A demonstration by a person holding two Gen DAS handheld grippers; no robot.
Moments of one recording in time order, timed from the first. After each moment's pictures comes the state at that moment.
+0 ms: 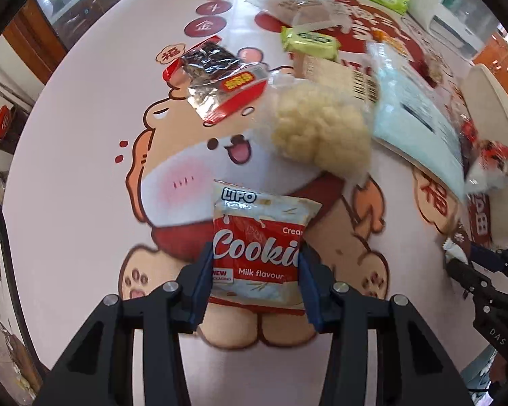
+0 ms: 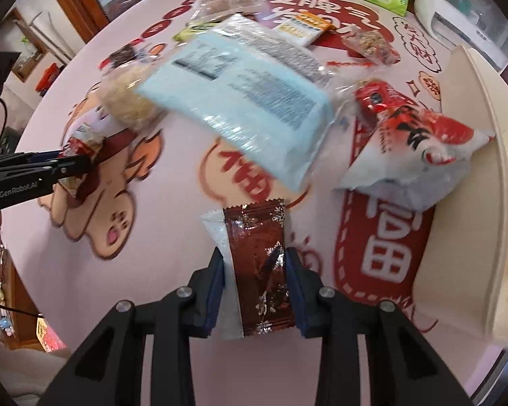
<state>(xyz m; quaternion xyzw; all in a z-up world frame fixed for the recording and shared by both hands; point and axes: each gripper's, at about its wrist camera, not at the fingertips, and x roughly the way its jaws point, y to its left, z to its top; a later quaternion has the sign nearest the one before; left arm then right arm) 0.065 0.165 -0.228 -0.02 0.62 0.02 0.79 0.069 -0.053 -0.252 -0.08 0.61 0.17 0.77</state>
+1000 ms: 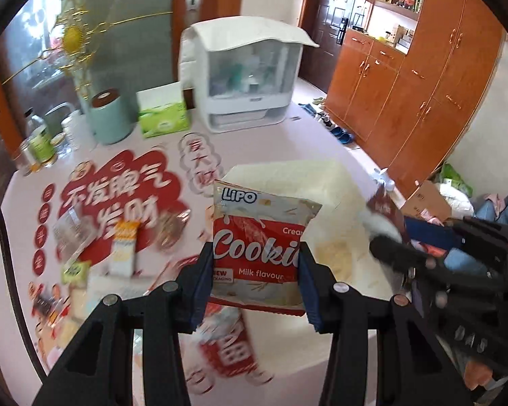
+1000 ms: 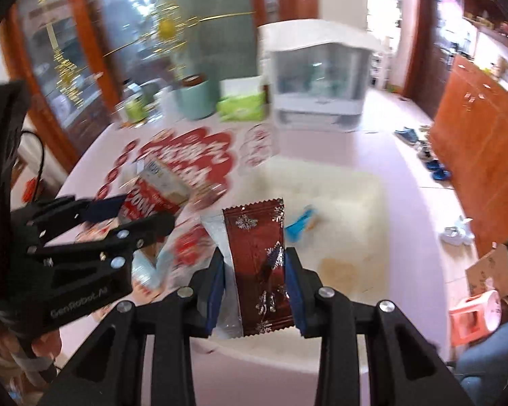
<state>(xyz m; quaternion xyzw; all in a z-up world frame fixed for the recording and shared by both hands) 0.142 -0.168 -0.039 0.04 0.45 -0.20 0.87 0.110 -0.291 -0.043 0.02 0.46 0.05 0.89</state>
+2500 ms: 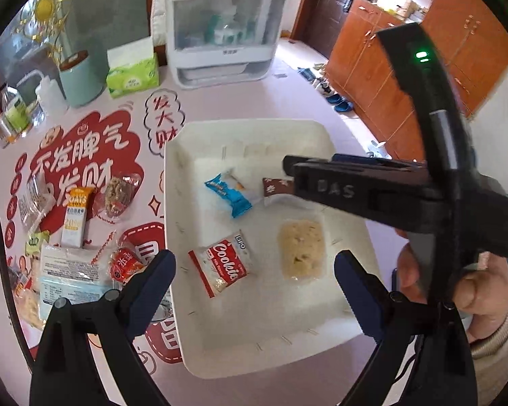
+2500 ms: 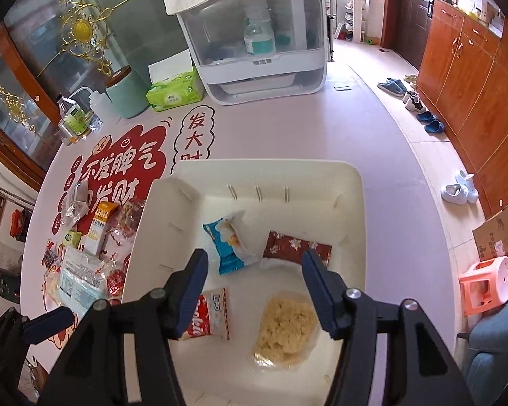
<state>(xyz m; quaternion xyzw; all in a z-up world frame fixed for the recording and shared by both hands) 0.142 -0.236 -0.077 0.04 0.53 -0.19 0.83 0.202 -0.361 -0.126 0.08 0.53 0.03 0.85</state>
